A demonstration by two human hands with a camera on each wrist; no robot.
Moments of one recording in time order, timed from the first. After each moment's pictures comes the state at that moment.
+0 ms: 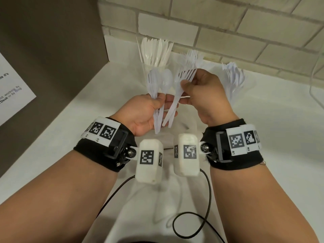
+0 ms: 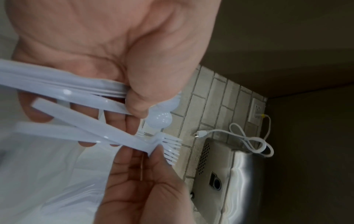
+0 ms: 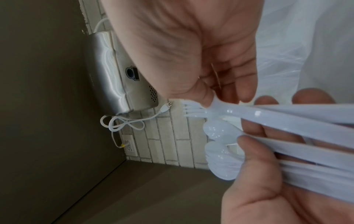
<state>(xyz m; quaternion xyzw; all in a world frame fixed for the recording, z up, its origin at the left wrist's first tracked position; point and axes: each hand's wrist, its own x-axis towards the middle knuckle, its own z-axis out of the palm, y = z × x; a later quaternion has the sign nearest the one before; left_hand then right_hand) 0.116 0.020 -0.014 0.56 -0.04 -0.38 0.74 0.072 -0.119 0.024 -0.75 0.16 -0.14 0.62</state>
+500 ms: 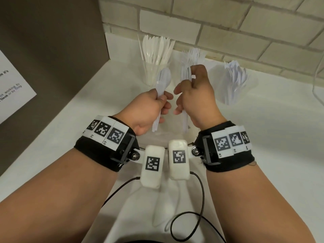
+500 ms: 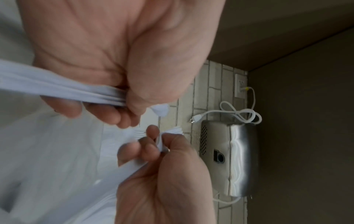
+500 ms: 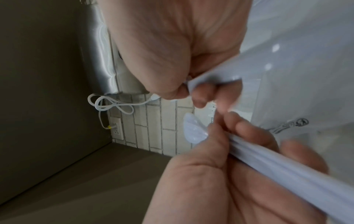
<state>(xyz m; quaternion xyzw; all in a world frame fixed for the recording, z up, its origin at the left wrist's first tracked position) 0.112 0.017 -0.015 0.70 -0.11 -0.27 0.65 0.074 -0.103 0.014 -0.79 0.15 -0.17 0.57</state>
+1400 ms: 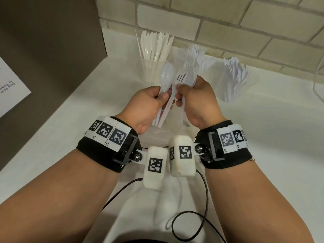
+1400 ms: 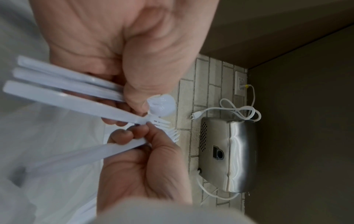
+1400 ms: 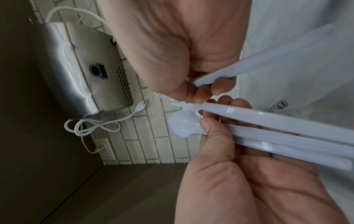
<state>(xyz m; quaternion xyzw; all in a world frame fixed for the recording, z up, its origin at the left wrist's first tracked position) 0.113 0.008 -0.022 0.66 -0.09 -0.24 0.71 0.083 -0.114 -0.006 -0.69 0.19 -0.14 0.68</state>
